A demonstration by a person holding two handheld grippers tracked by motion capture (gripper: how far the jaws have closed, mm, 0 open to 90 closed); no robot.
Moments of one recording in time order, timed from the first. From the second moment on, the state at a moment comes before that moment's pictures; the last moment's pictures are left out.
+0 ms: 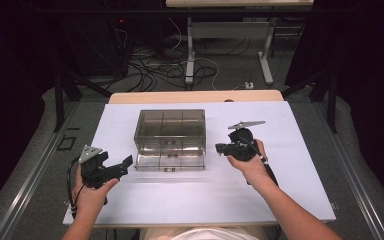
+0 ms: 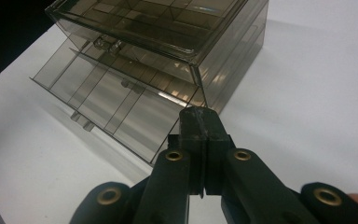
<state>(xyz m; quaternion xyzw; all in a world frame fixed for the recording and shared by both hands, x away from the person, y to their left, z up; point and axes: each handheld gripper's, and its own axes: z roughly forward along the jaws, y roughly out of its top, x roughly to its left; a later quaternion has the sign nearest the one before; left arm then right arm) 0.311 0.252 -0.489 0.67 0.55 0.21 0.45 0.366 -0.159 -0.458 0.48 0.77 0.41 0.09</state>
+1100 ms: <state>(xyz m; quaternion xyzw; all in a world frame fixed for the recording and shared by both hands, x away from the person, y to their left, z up) 0.311 0.252 -0.489 0.67 0.55 0.21 0.45 0.377 -0.116 -0.456 0.45 0.79 0.41 0.08</state>
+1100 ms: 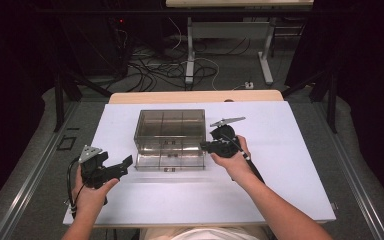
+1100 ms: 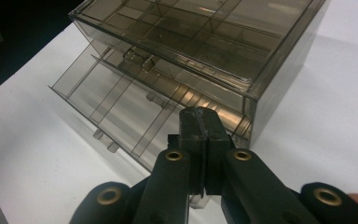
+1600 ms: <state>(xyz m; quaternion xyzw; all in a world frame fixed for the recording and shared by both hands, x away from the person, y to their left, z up) 0.311 0.252 -0.489 0.67 0.55 0.21 0.45 0.380 -0.091 -0.457 0.44 0.80 0.41 0.08</state>
